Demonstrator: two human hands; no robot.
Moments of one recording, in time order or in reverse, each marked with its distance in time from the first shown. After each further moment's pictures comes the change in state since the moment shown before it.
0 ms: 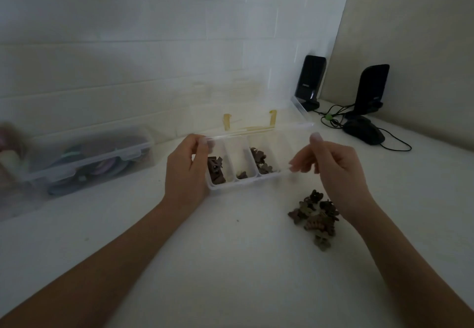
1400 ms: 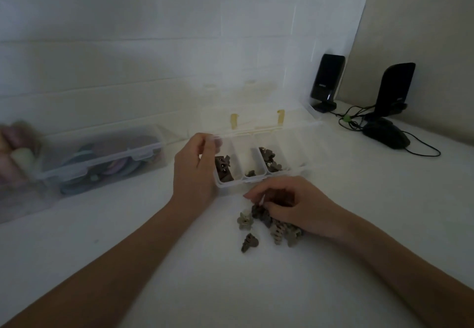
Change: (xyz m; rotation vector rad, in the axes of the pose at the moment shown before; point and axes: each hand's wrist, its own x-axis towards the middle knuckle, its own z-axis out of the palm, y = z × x) left_hand 0.007 -0.005 -0.001 -0.018 0.042 -0.053; right_hand -0.005 0.011 0.049 -0.054 -0.667 0.008
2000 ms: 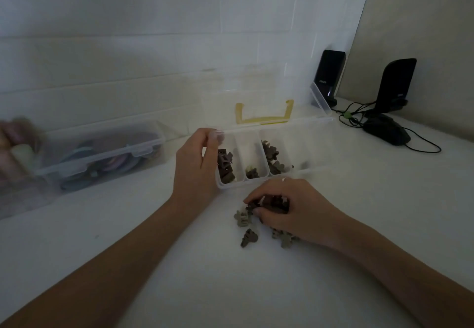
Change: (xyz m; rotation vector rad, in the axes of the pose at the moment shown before) left_hand -0.005 0.009 -0.003 0.055 -0.037 0.120; right_hand -0.007 -0.011 0.009 -0.256 0.070 -0.104
